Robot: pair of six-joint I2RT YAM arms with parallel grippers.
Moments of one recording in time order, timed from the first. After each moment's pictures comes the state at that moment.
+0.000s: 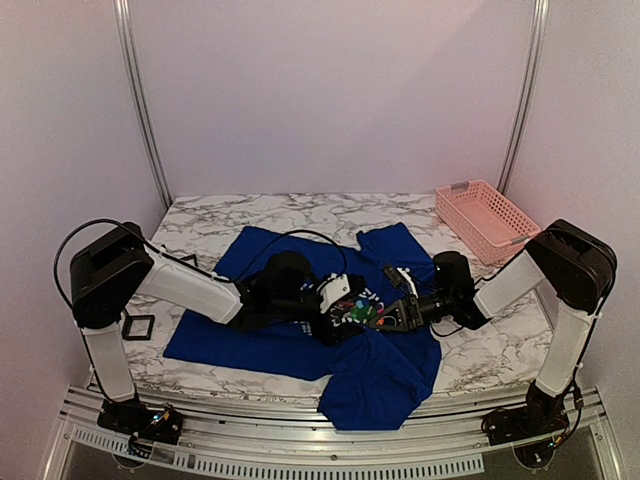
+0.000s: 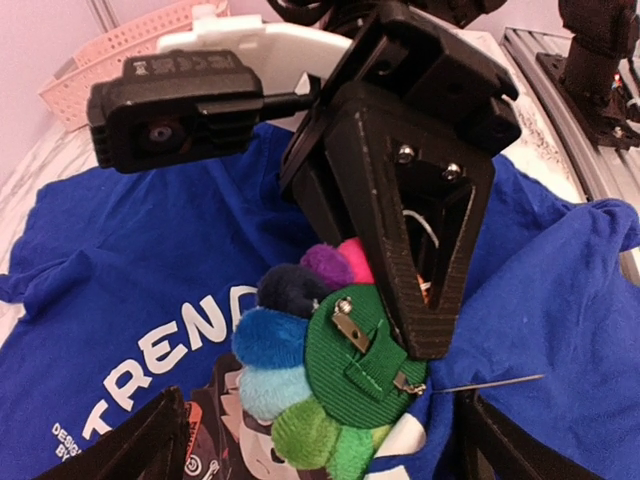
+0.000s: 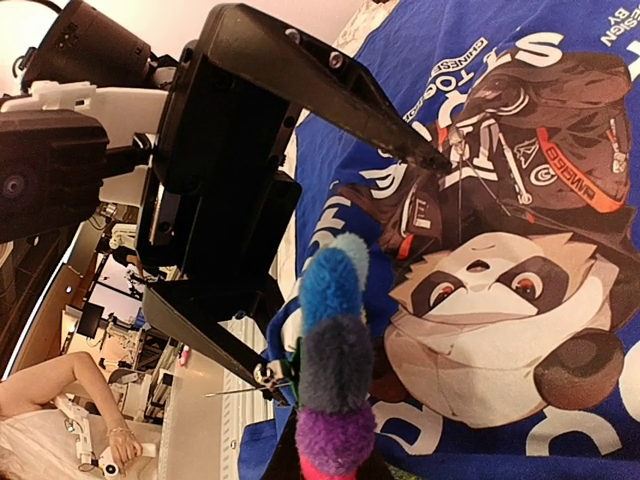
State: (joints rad) left arm -0.95 1.91 0.95 0.47 0.31 0.32; right arm 0.56 1.86 0.63 0.73 -1.11 0.56
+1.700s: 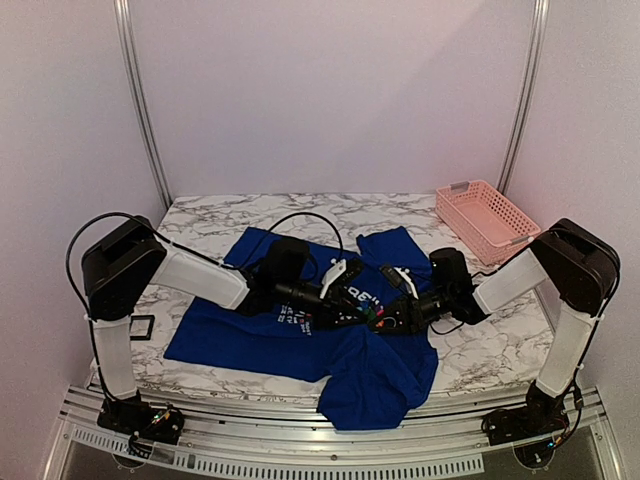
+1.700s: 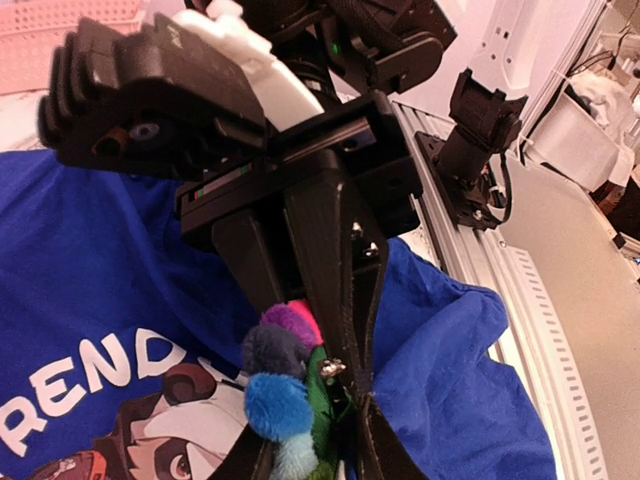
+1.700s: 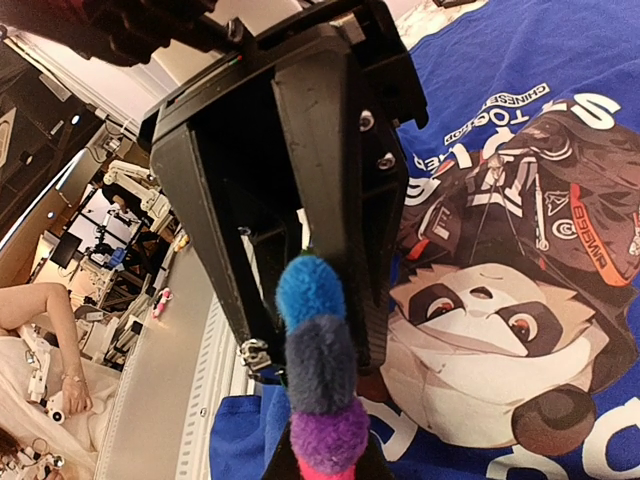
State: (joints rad) left arm -0.88 1.98 1.05 0.47 0.76 0.02; right arm 0.57 1.84 0.67 0.62 -1.18 0.29
